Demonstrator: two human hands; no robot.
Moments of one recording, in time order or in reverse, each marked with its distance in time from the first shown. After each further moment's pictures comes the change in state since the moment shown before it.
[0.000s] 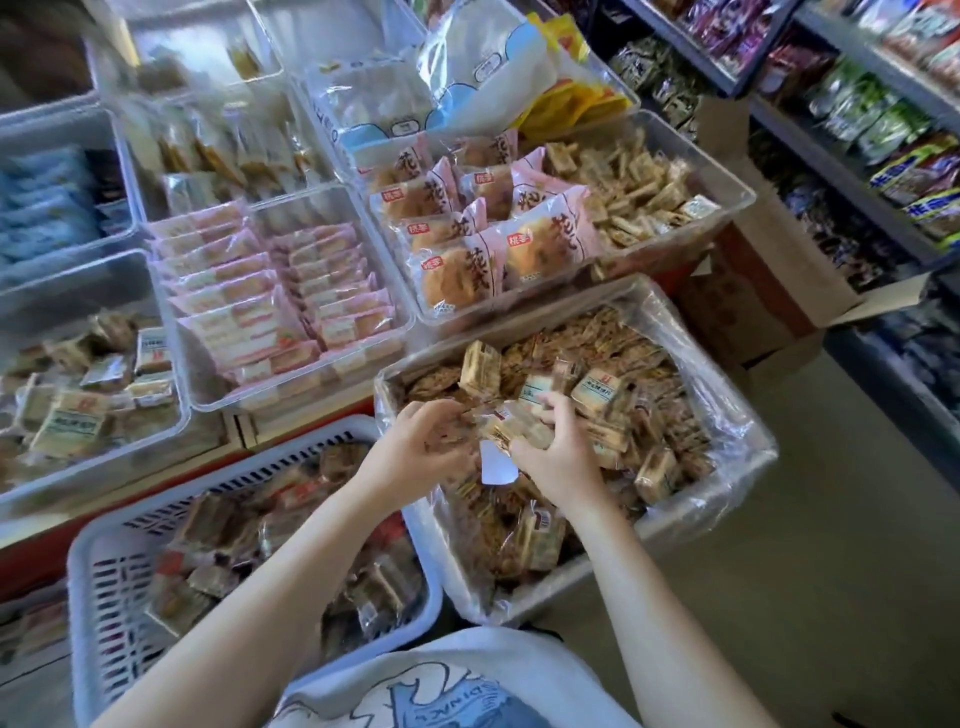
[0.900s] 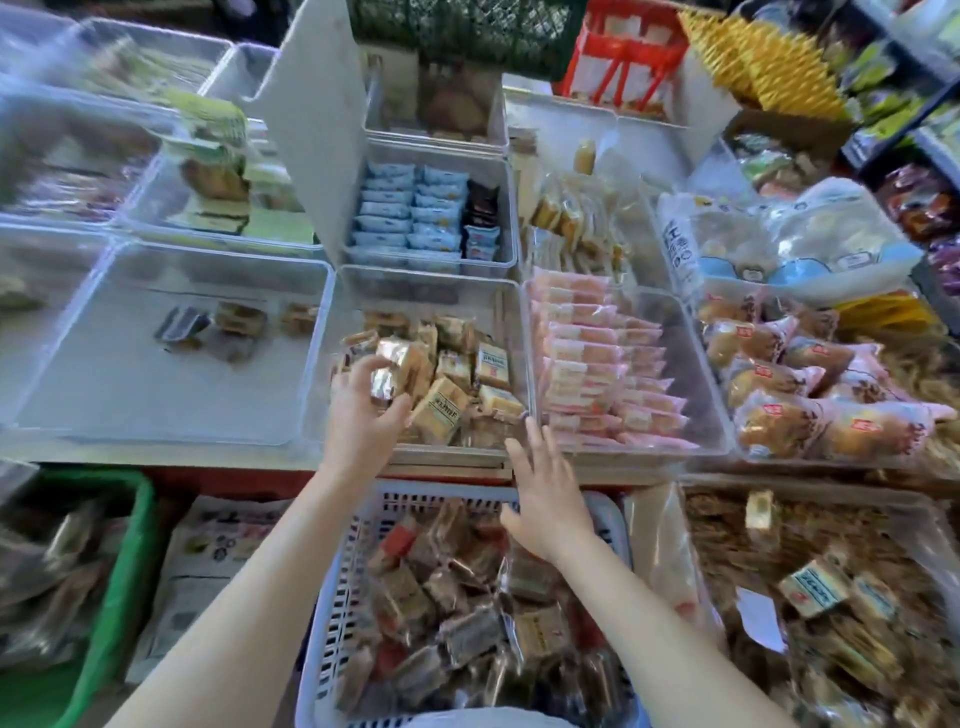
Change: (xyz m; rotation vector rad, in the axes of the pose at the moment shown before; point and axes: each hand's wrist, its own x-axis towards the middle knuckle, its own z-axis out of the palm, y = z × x) left_hand -0.143 -0.289 -0.269 -0.335 0.901 -0.266; right_hand -0.020 -0.180 0.343 -1.138 -0.386 -0.608
